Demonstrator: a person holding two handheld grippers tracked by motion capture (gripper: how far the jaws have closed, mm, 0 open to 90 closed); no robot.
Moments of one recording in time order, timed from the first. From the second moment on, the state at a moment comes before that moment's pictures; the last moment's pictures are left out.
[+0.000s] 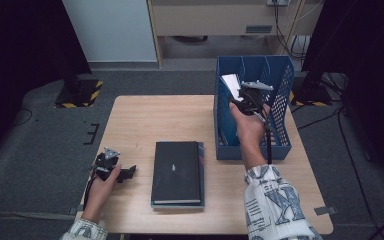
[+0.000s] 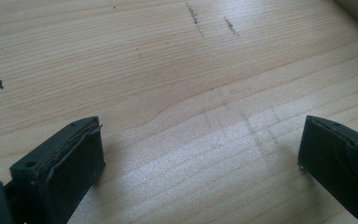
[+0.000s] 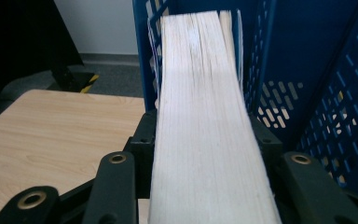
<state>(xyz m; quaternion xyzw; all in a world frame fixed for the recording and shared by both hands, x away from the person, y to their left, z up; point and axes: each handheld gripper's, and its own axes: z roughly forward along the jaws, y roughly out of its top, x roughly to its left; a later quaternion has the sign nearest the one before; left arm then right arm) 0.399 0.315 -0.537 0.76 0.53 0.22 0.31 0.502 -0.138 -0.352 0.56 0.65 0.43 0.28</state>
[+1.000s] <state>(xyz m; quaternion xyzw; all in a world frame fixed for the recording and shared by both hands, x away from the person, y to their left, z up) 0.399 0.315 -0.537 0.76 0.53 0.22 0.31 0.500 -0.142 -0.355 0.56 0.64 0.45 0.28</state>
